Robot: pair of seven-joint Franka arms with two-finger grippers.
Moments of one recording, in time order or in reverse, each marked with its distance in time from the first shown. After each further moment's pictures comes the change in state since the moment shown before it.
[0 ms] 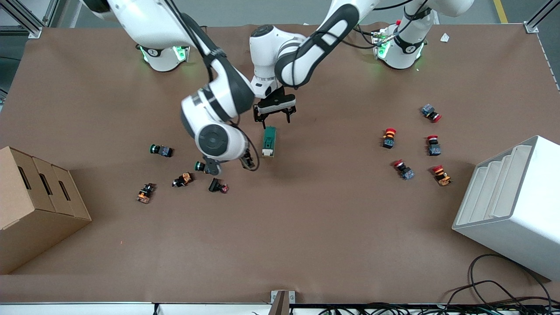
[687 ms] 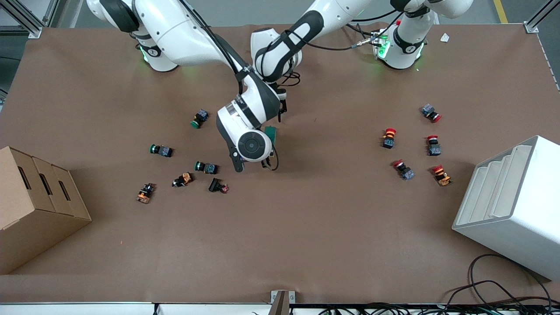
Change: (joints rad) left arm -0.125 0.117 0.003 0.003 0.349 -0.028 -0.320; right arm 0.088 0.140 -0.001 0.024 0.001 0.084 0.131
